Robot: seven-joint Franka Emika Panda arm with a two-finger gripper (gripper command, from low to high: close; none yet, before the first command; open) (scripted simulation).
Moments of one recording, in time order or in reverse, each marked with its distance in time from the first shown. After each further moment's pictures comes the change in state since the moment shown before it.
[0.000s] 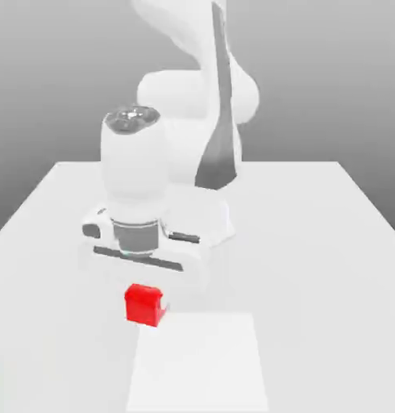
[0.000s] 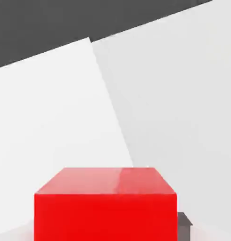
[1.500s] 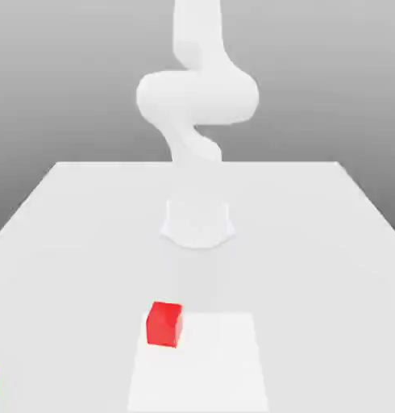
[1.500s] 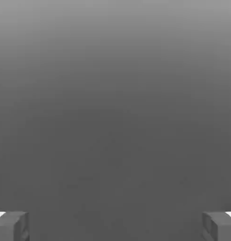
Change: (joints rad) arm 0.180 -0.782 0.104 0.306 0.003 -0.368 -0.217
